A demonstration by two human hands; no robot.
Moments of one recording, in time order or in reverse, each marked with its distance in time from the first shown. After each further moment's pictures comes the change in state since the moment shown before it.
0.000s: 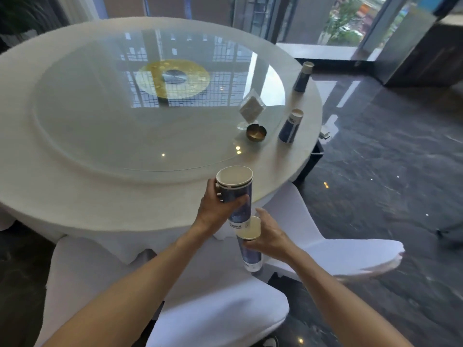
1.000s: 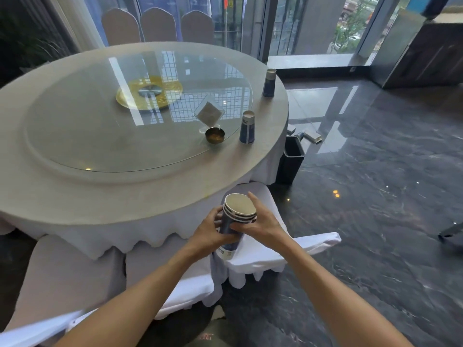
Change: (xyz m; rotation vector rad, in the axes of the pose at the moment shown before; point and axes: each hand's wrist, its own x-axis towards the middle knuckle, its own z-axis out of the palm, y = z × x) left_hand -0.098 -0.003 0.211 0.265 -0.247 -0.073; right_hand -0.080 0.138 -0.156 0.322 0.049 -0.154
